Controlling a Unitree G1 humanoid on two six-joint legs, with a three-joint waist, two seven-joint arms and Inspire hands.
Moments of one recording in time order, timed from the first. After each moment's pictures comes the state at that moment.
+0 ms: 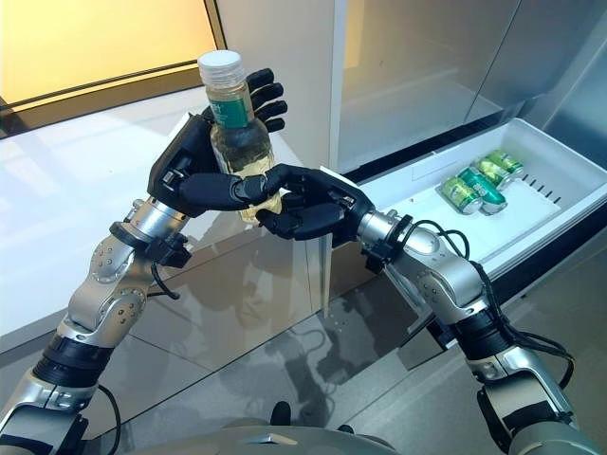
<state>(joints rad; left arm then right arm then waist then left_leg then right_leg) -0.27 0.62 -0.16 -0.22 -0.73 -0.17 -0.25 -0.47 -0.57 0.35 -0.11 0.75 0.28 0.39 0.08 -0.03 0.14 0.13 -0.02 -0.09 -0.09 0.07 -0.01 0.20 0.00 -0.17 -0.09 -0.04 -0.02</state>
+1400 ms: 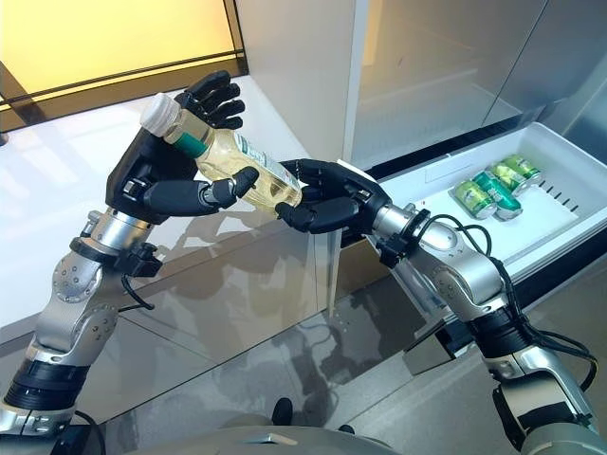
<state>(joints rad) -0.14 0.64 0.00 -0.26 -0.71 -0.22 -0.25 -0.47 -0.65 0.32 -0.12 0.74 0.28 0.38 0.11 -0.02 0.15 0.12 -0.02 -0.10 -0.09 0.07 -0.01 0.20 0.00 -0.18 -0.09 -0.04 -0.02</state>
